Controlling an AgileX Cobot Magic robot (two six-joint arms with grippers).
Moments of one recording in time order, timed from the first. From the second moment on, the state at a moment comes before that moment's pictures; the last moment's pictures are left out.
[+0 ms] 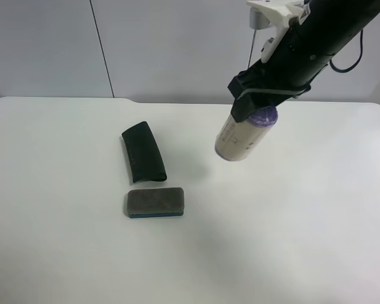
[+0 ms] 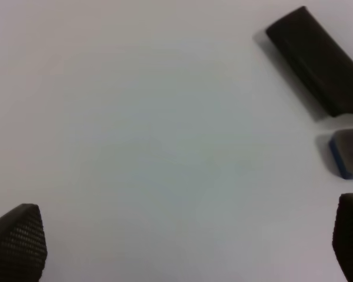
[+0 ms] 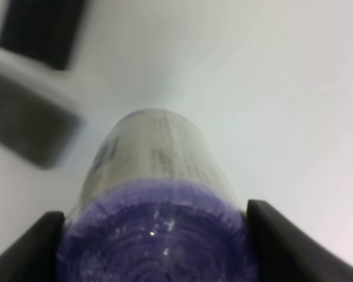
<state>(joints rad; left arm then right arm) -0.04 -0.01 -0.51 0.01 1.06 -0.05 0.47 1.52 -1.24 0.09 0.90 -0.15</state>
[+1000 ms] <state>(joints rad) -0.01 -0.01 -0.51 0.00 1.06 -0.05 0.38 1.79 -1.25 0.11 0.77 -0.14</state>
